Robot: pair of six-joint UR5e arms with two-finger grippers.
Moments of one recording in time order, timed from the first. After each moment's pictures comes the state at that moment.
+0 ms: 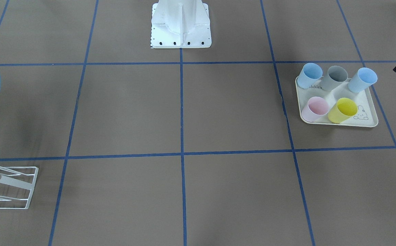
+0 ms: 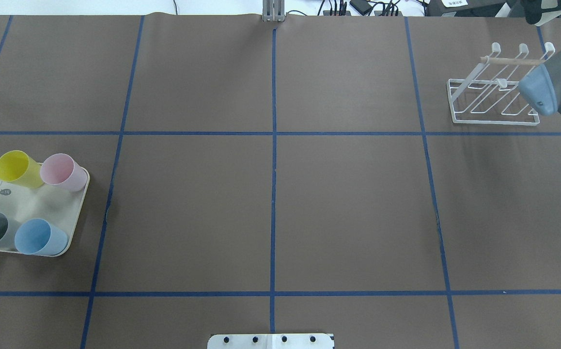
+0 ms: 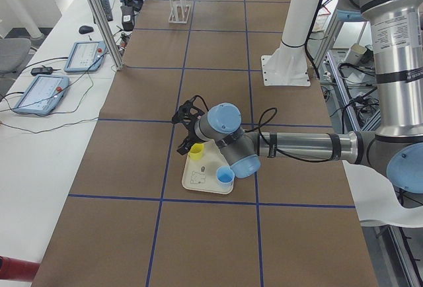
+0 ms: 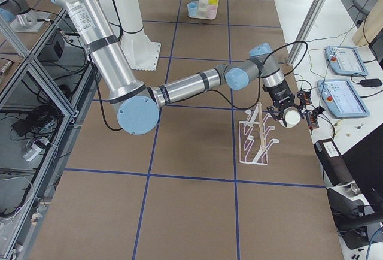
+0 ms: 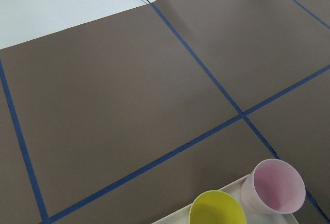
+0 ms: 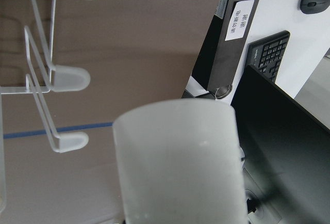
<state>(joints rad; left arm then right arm) -1.43 -1.36 -1.76 -2.59 -2.44 -0.33 1.19 -1.13 1.45 -1.33 1.43 -1.12</state>
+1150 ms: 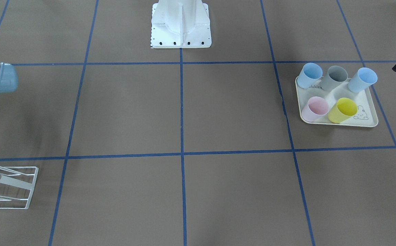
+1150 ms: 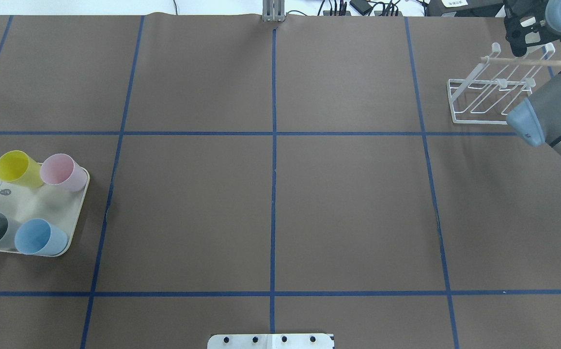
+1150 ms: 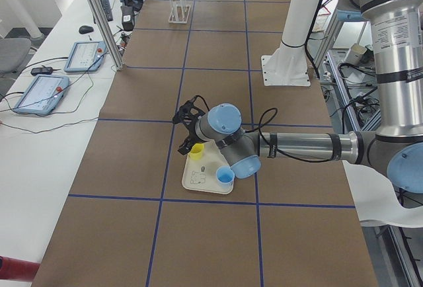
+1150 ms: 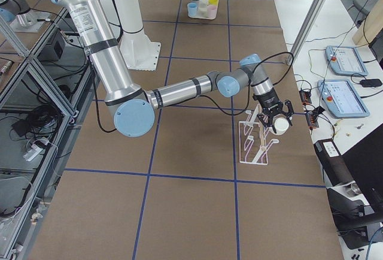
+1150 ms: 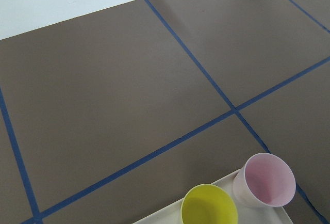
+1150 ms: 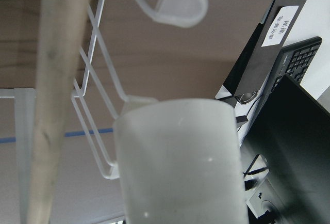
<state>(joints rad) -1.43 -1.36 -1.75 -2.60 -2.44 -0.33 1.12 -1.18 1.46 -1.33 1.36 -1.13</state>
